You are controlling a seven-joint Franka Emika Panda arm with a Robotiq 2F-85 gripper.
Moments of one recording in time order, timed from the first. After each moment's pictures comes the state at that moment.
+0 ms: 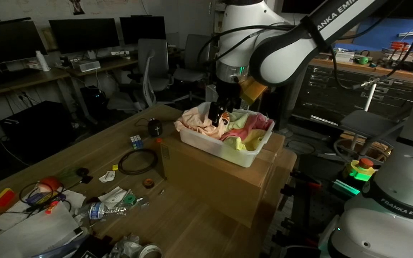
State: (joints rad) arm -0.09 -0.10 0.12 -2.46 -0.33 2.51 0.39
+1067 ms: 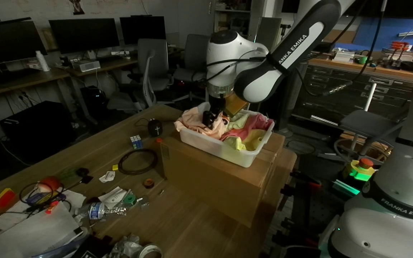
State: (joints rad) arm -0.02 0.17 -0.06 -2.31 -0.60 2.58 0.64
